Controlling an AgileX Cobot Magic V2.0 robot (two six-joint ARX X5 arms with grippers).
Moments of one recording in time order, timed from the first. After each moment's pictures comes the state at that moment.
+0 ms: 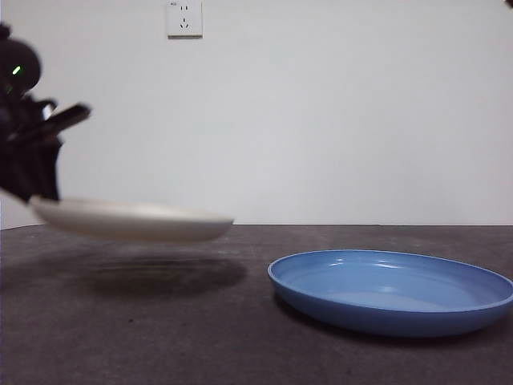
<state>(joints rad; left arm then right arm) -0.05 1.71 1.28 -0.86 0.43 -0.15 0.15 0.69 0.92 -0.76 -0.65 0.16</state>
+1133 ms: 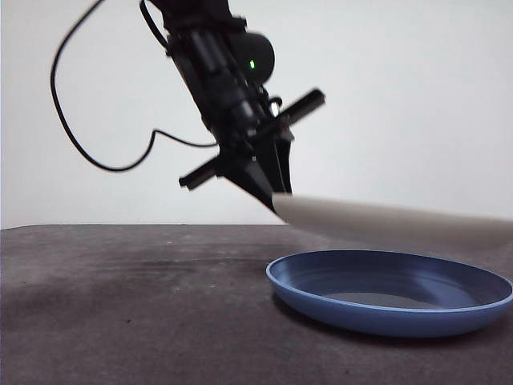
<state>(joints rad) -0.63 2.09 1.77 -0.94 0.44 -0.31 0.15 0.52 1.09 -1.12 -0.41 0.05</state>
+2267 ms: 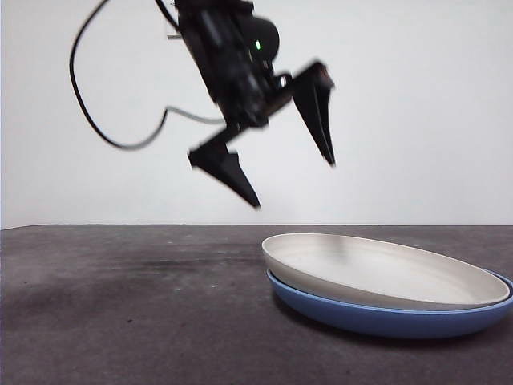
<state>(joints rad) -0.62 2.15 2.02 -1.17 0.45 -0.16 0.15 0.52 1.09 -1.14 -0.41 0.05</state>
